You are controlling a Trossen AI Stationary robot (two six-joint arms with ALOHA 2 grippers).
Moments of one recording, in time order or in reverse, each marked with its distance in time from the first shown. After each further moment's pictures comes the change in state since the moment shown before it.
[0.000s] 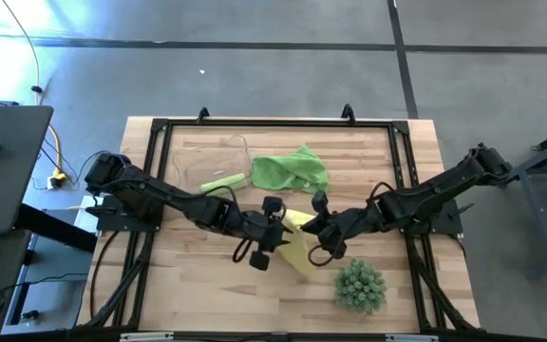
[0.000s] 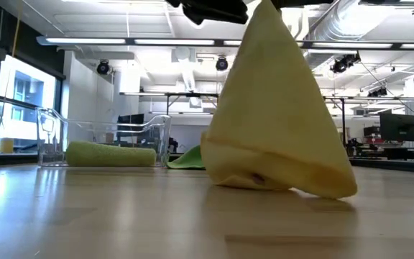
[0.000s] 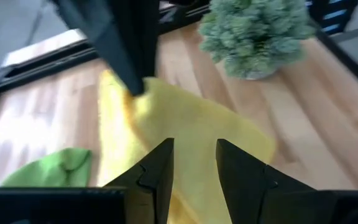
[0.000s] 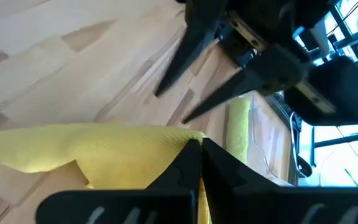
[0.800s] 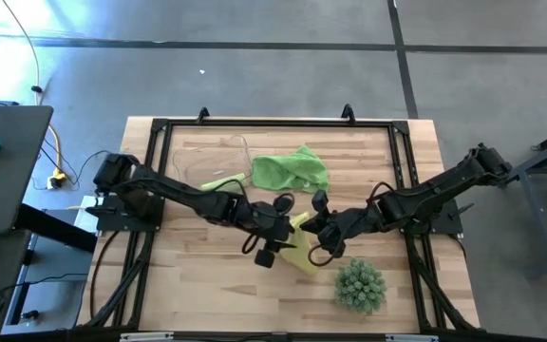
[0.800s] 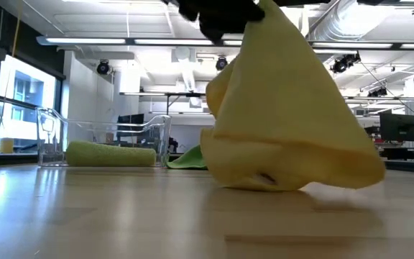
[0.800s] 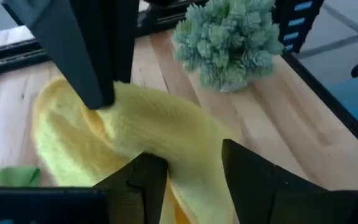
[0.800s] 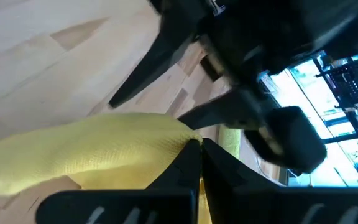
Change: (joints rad) left arm 0.070 0.071 0.000 0.107 0.243 -0.036; right arm -0.001 0.000 0.000 0.015 0.025 -0.021
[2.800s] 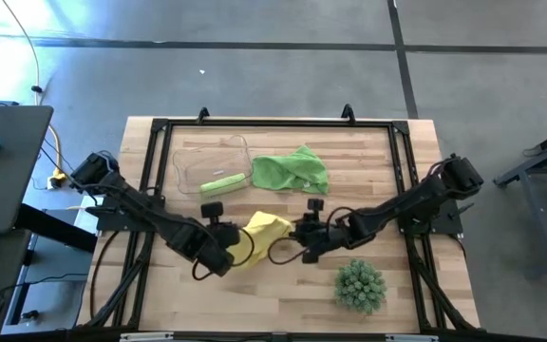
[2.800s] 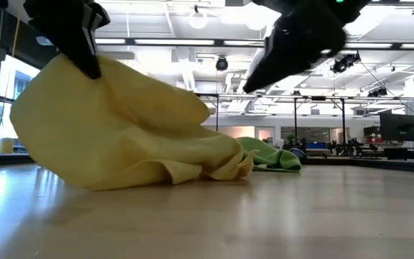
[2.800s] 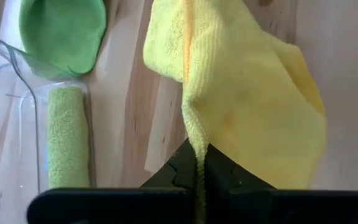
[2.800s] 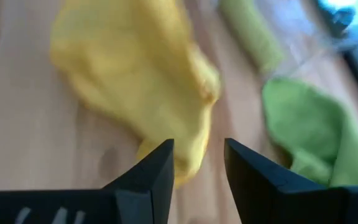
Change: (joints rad) left arm -0.319 -0.160 -0.056 -0.941 -0.531 -0.741; right arm -0.020 0.308 -0.002 0.081 0.185 0.740
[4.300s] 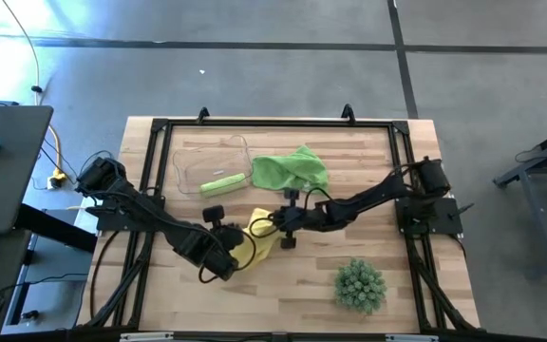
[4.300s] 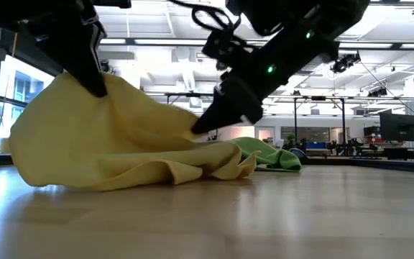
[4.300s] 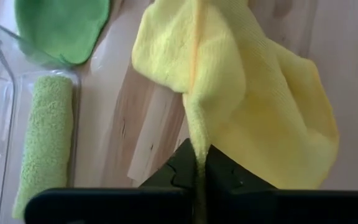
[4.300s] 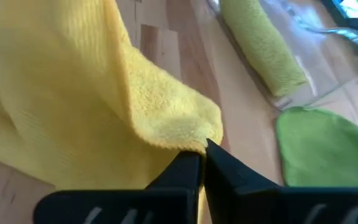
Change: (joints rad) left arm 0.002 0.060 -0.029 0.081 -0.036 -0.130; right arm -0.190 0.223 0.000 0.365 -0.168 -0.200
